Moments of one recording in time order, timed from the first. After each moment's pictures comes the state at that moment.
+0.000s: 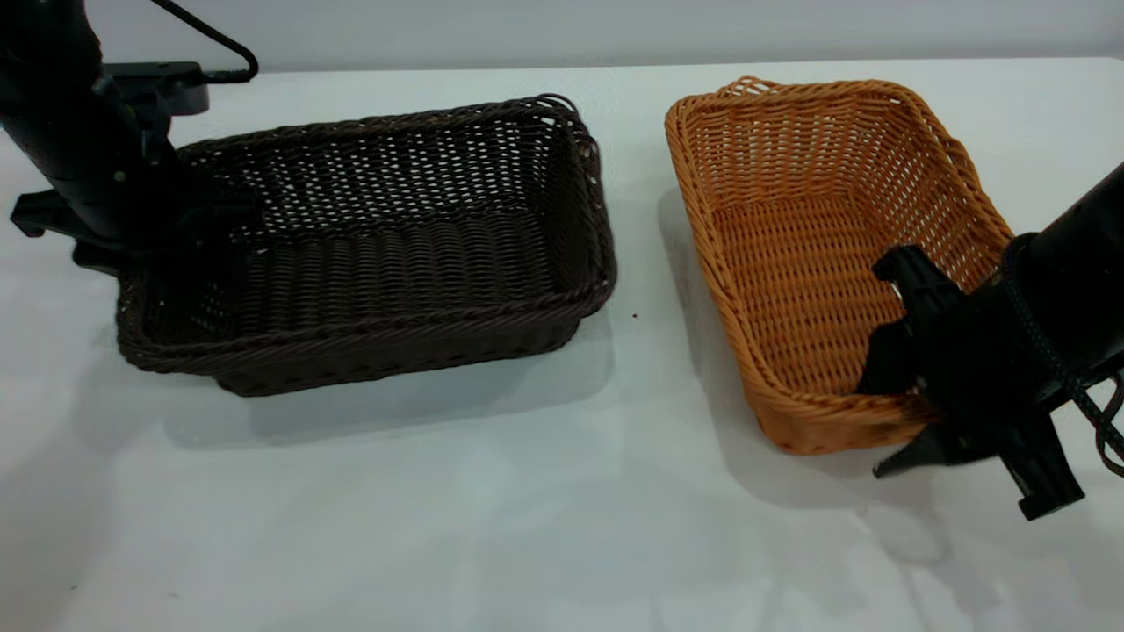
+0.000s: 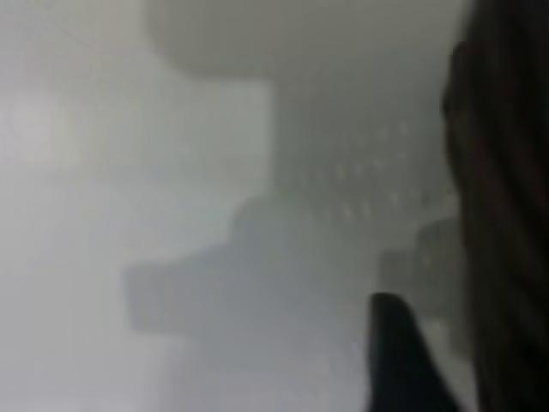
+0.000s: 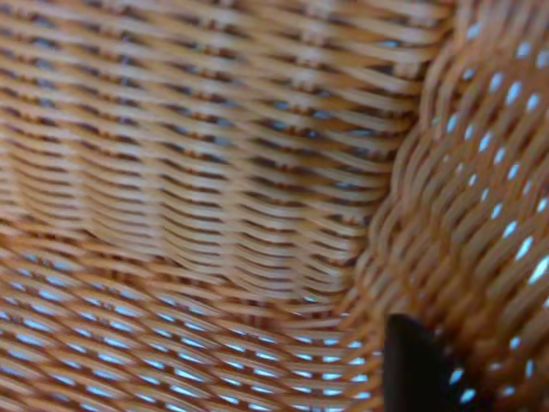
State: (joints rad) left arm -0.13 2.24 -1.15 0.04 0.21 -0.16; right arm 0.27 2.09 -0.61 1.83 0.24 -0.32
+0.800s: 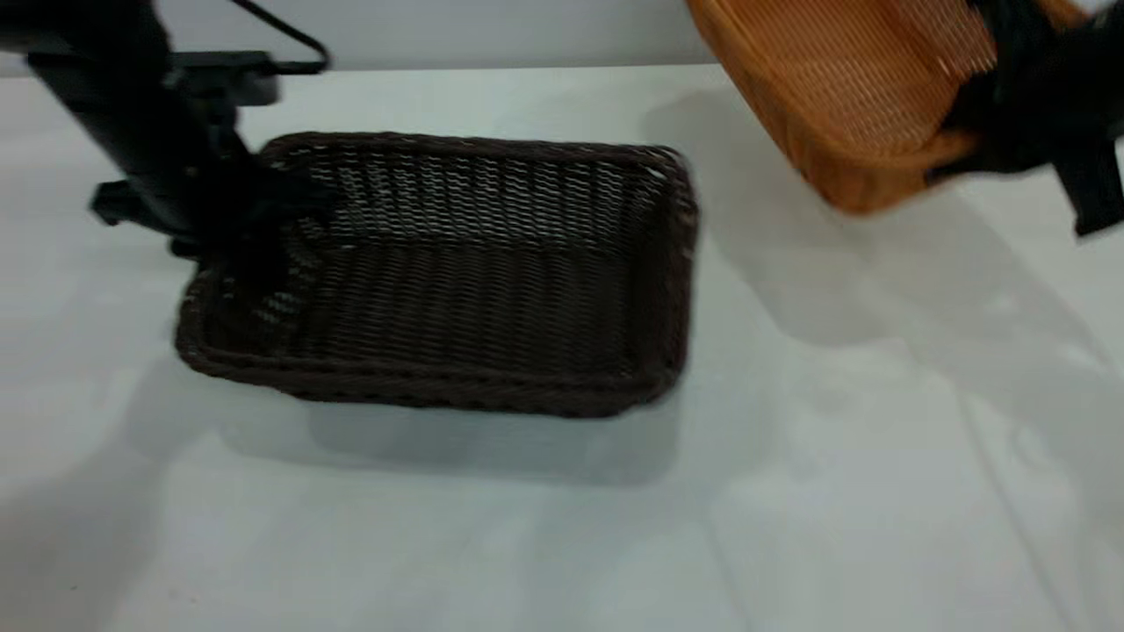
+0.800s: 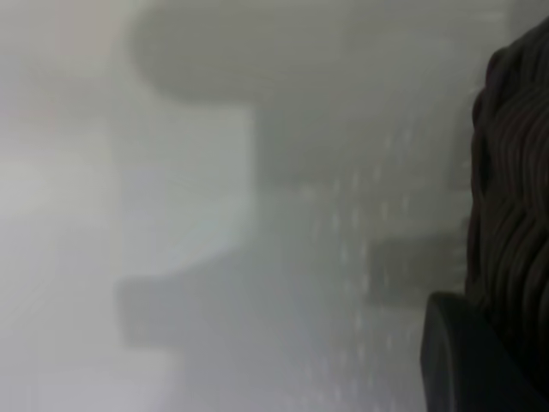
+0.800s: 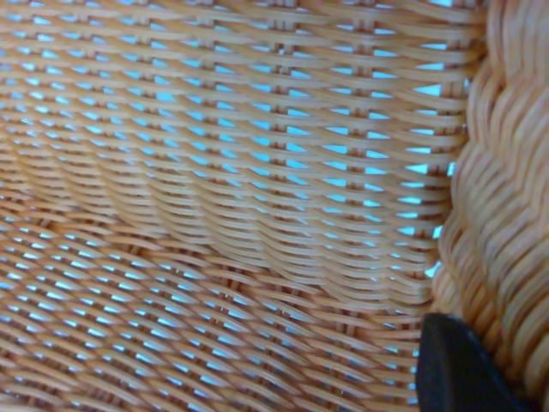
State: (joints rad) left arm -0.26 2.24 -1.16 -0.01 0.18 -0.13; right arm 0.01 1.96 -0.88 1.58 0.35 -0.43
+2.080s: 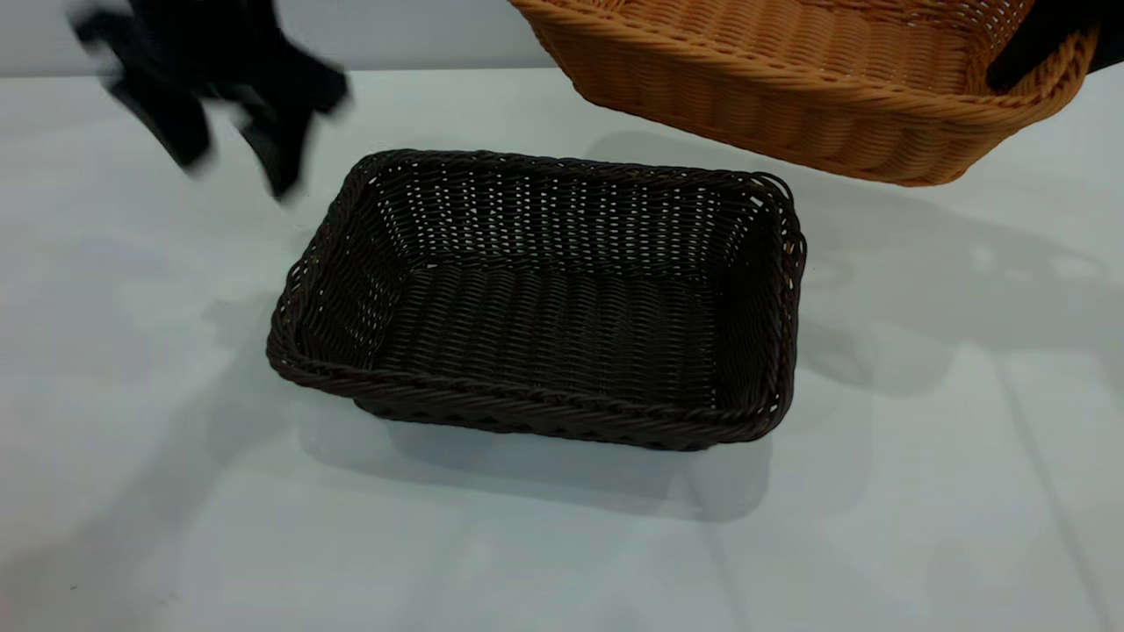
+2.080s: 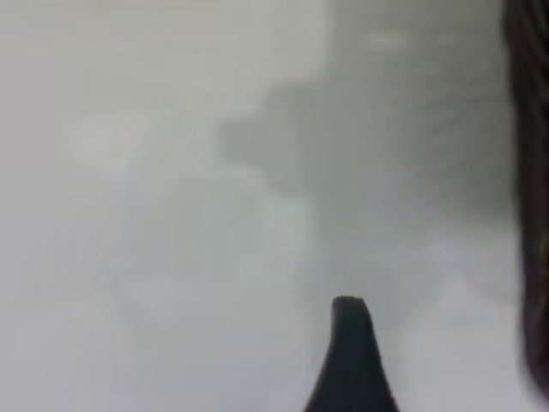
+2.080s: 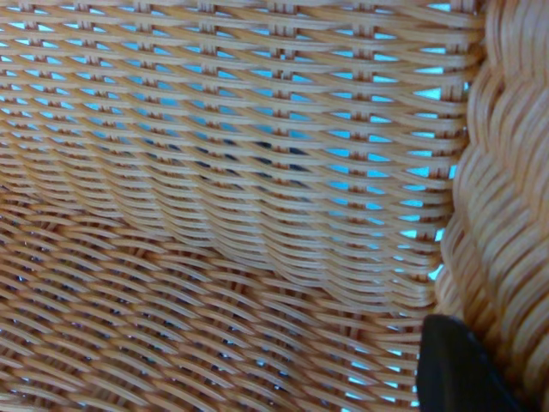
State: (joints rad) left arm -0.39 2.01 -1.39 0.23 0.82 -0.16; right arm -0.12 1.96 -1.25 0.71 0.94 -0.24
